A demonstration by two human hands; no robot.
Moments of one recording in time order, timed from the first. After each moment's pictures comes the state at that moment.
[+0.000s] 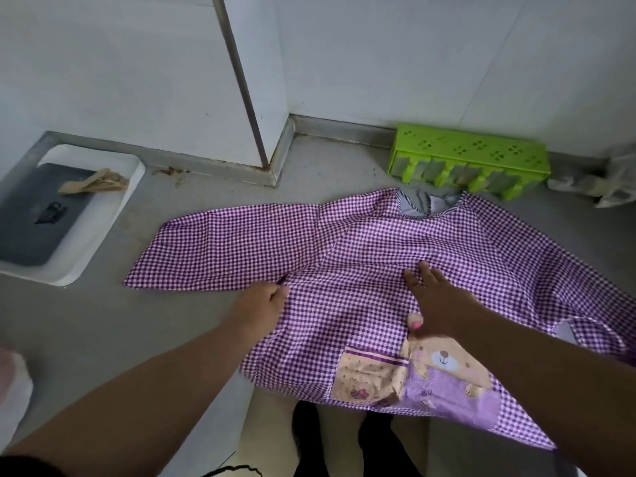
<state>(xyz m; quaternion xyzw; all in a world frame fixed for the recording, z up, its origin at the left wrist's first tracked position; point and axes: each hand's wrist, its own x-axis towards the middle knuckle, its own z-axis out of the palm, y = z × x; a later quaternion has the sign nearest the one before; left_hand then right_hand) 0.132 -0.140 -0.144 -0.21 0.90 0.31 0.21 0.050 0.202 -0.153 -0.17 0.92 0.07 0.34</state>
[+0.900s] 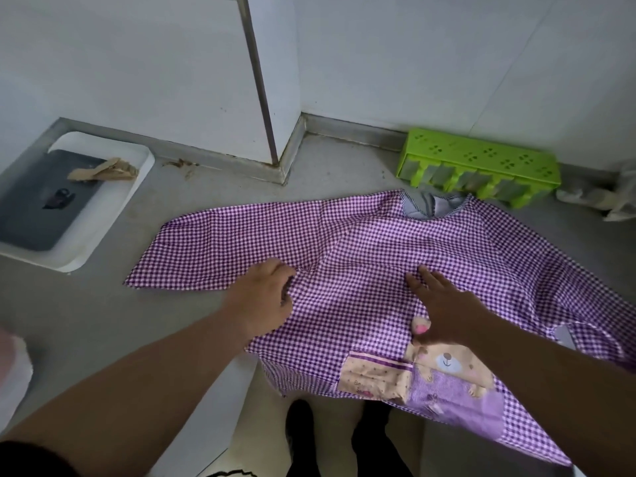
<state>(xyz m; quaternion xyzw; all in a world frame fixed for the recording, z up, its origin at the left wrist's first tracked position) 0.131 -0.156 -0.142 0.00 0.98 0.11 0.14 0.052 0.209 -0.146 -0.22 0.92 0.08 0.30</state>
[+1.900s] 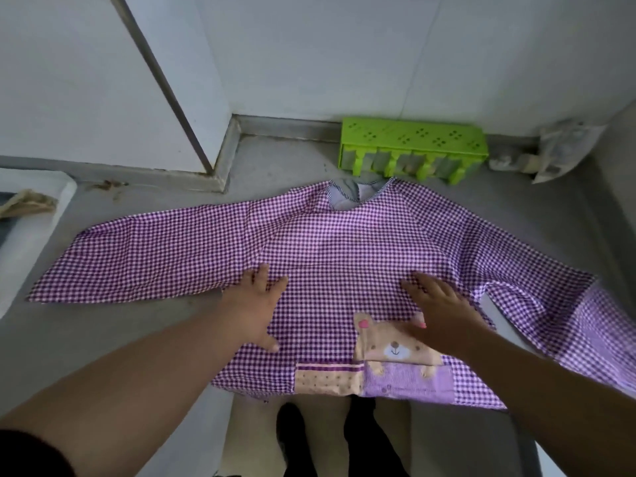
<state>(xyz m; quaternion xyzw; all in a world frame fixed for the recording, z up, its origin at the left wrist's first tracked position) 0.085 -0.091 -0.148 0.10 0.90 -0.11 0.40 0.095 0.276 -0.147 -0.08 0.96 -0.02 0.27</state>
